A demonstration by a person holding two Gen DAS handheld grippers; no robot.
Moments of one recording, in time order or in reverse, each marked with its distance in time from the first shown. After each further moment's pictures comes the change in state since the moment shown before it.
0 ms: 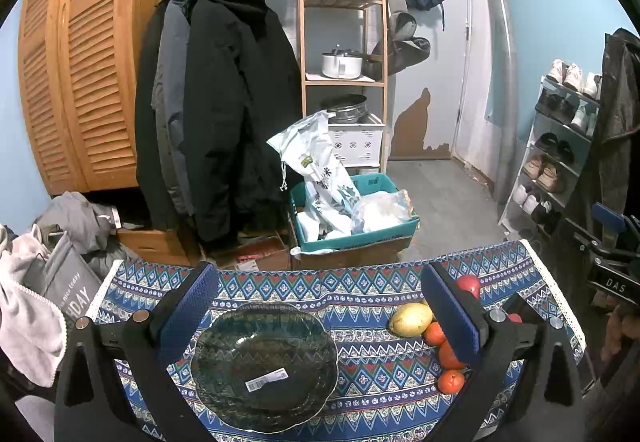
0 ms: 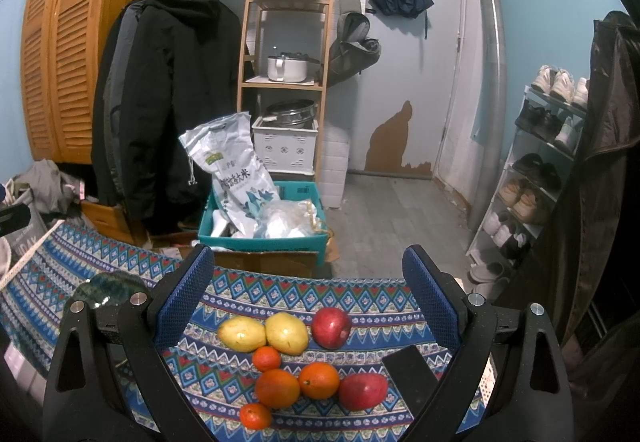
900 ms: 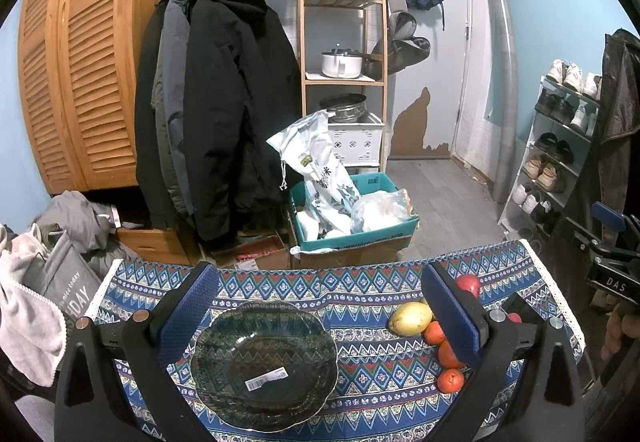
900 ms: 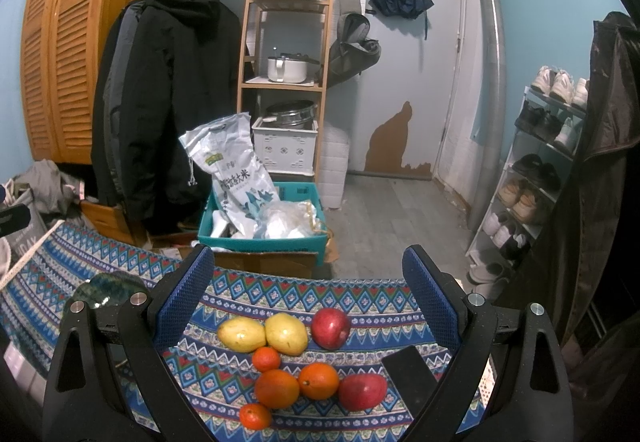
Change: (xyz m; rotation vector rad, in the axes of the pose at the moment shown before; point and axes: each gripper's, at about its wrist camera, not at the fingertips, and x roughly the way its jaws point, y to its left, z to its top) left arm 0.001 0.000 0.001 0.001 0.000 -0.001; right arm -0.001 0.000 0.001 0.000 0.001 0.001
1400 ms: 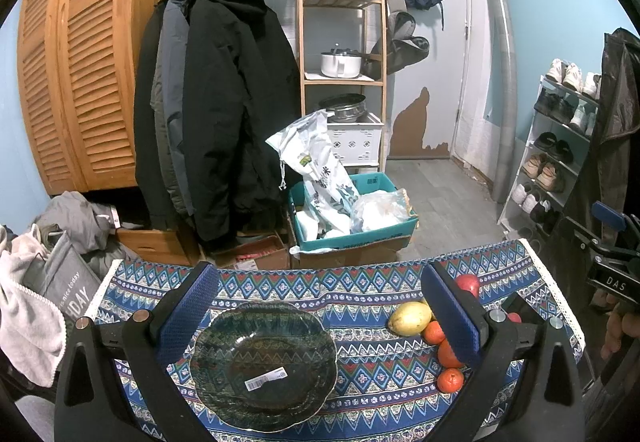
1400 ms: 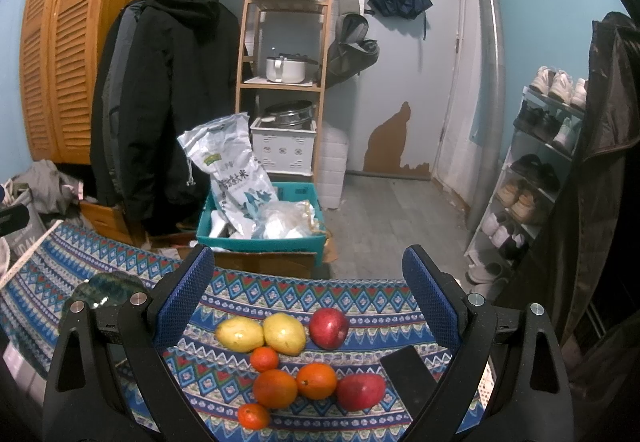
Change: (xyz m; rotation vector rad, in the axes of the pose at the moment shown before) left arm -0.002 -0.002 0.001 0.002 0.000 -0.002; right arm 0.000 -0.002 0.000 -0.001 -0.001 -0.004
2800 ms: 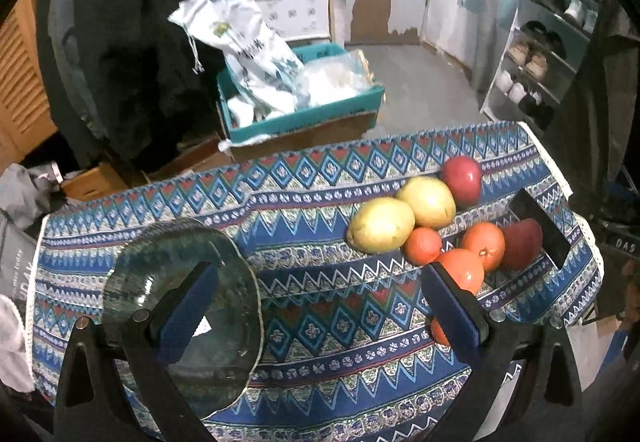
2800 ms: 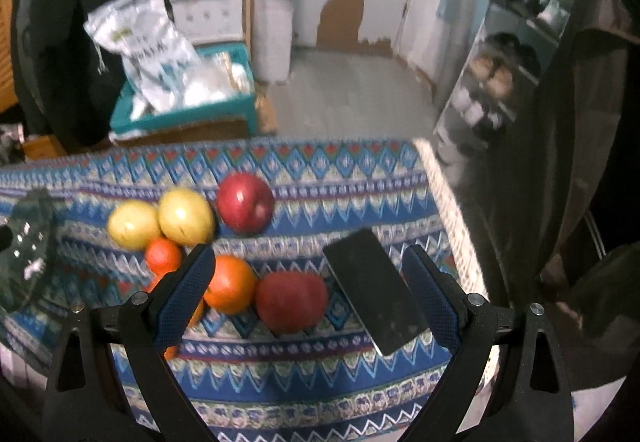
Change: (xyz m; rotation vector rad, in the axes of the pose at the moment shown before) left arm 0.152 -0.080 -0.083 0.130 0.404 -0.100; right arm 0.099 -0.089 -0.102 0.085 0.462 -0.134
